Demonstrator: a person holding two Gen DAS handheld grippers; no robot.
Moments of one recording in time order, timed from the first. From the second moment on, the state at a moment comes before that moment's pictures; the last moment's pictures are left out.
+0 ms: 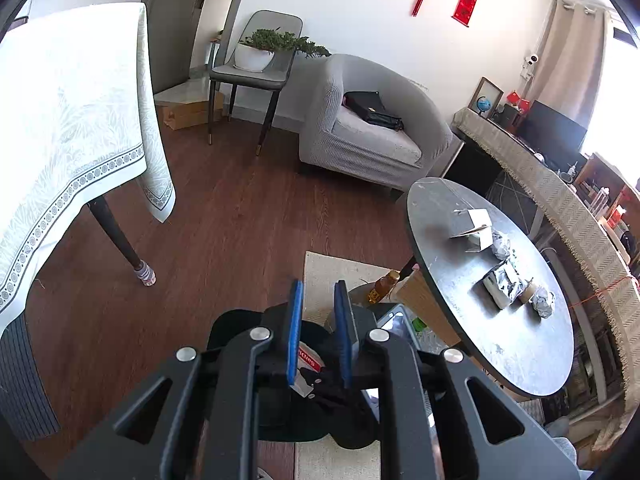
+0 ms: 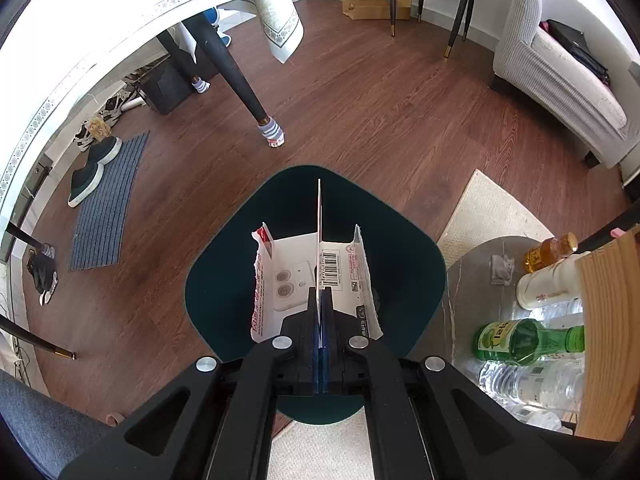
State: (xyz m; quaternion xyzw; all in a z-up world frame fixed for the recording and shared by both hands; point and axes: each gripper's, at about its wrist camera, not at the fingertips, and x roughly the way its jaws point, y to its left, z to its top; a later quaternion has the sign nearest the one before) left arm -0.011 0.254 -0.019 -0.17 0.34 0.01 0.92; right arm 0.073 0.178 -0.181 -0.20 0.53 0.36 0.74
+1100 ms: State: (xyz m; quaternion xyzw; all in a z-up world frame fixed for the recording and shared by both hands) left arm -0.019 0.246 0.038 -0.18 0.28 -0.01 0.94; right arm 0.044 0.160 -0.121 -0.19 0.47 0.42 0.75
